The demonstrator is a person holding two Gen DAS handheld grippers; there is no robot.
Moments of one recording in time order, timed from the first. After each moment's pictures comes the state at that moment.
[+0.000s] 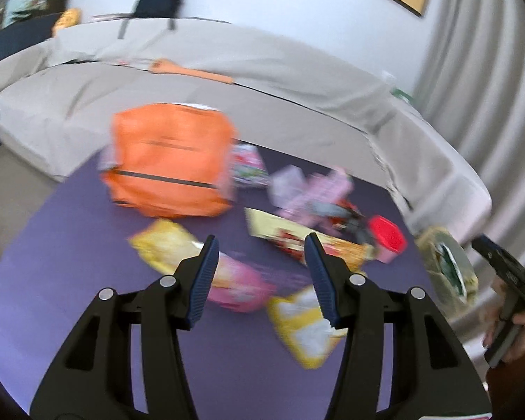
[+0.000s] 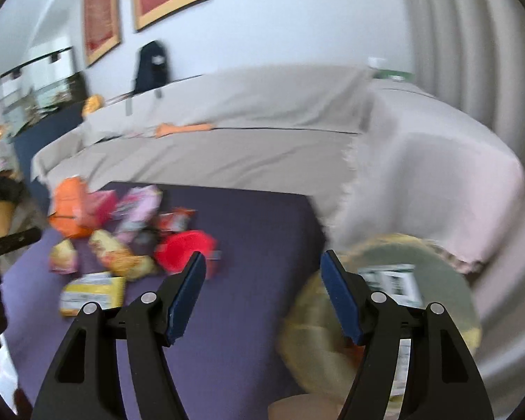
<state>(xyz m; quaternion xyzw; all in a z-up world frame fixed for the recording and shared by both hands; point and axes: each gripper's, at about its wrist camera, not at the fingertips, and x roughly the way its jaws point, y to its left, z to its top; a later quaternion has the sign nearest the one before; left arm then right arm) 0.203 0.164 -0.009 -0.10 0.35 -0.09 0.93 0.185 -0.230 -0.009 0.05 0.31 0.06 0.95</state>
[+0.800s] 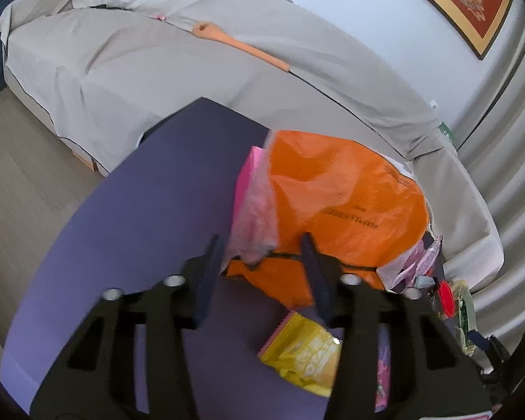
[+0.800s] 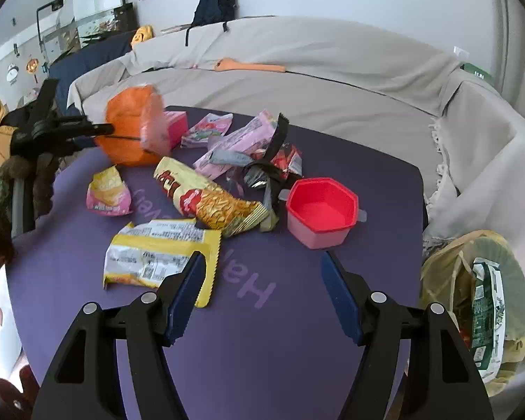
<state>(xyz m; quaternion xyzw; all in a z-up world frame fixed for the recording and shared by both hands) 0.323 0.276 -0.052 -0.19 0.41 -0.08 0.89 0.202 -0.107 -0.045 -0.03 0.40 0.14 0.91</state>
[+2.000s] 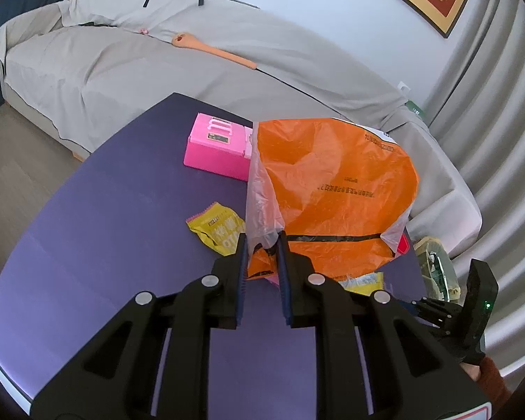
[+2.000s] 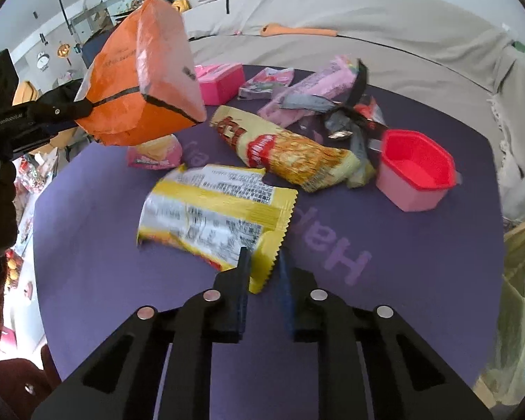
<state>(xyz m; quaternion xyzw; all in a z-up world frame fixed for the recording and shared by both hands) 0.200 0.220 -0.005 -0.16 0.40 -0.10 0.90 0.201 -0.075 -0.081 -0.02 0.46 0.23 0.86</state>
